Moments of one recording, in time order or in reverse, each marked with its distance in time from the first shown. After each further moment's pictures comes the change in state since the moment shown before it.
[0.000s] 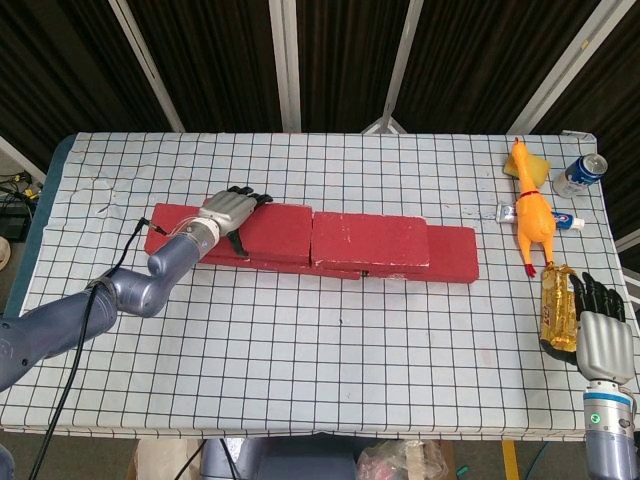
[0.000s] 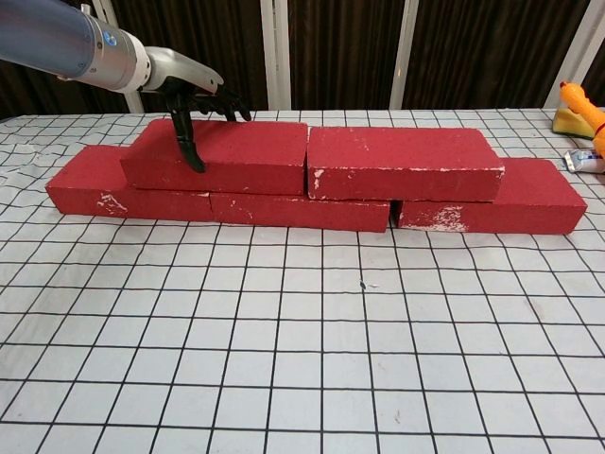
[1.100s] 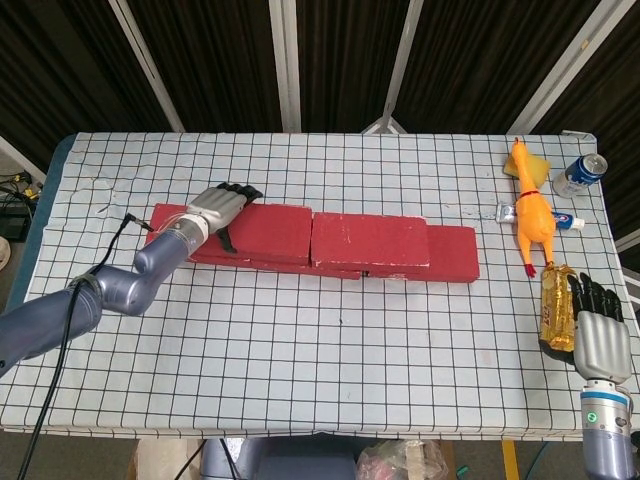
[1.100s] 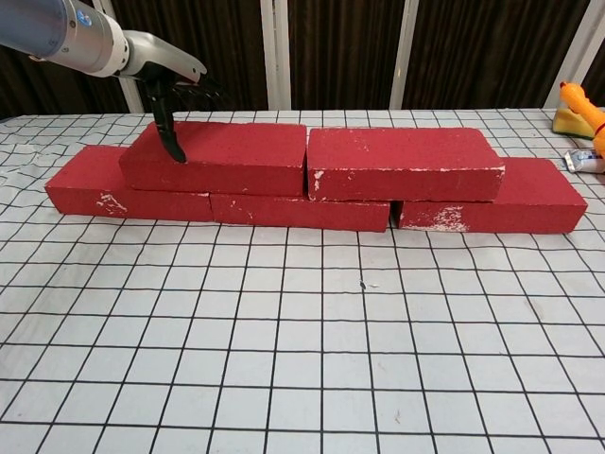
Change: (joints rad) left arm -0.010 0.087 0.030 -0.075 -0.027 -0.006 0.018; right arm 0.004 -0.010 0.001 -0.002 0.011 0.001 -0.019
